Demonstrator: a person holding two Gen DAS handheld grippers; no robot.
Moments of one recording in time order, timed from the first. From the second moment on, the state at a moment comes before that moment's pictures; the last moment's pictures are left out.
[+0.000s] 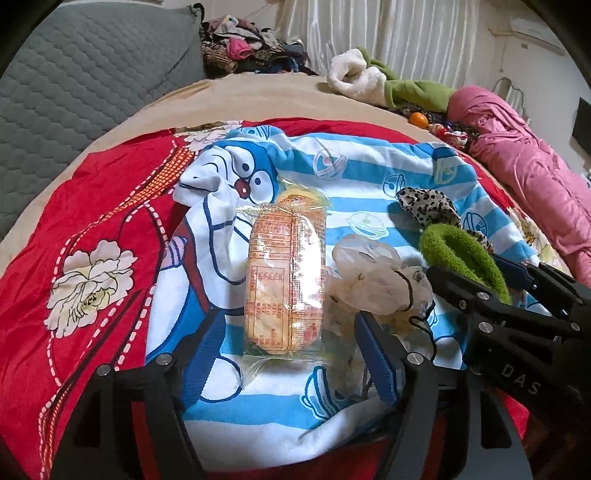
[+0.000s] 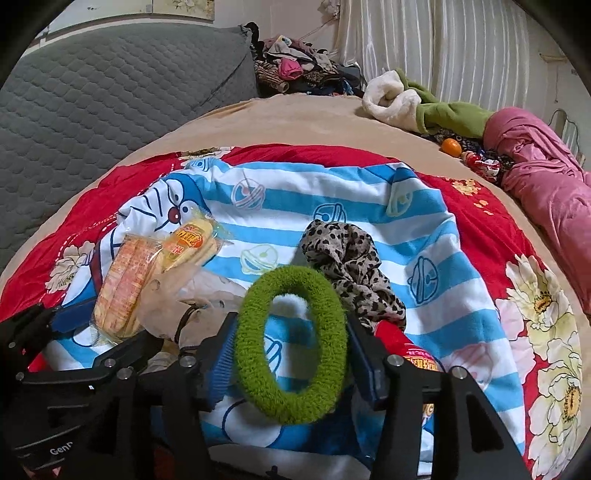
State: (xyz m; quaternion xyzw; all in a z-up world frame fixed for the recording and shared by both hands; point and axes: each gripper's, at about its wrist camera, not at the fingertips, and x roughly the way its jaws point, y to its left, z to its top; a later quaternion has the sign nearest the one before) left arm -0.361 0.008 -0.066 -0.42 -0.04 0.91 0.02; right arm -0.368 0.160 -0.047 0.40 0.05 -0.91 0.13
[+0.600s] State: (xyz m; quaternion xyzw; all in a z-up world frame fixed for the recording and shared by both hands) left arm -0.356 0.005 -0.057 -0.42 -0.04 0.91 0.02; right arm -0.364 0.166 -0.038 0.39 0.04 -0.91 0.12
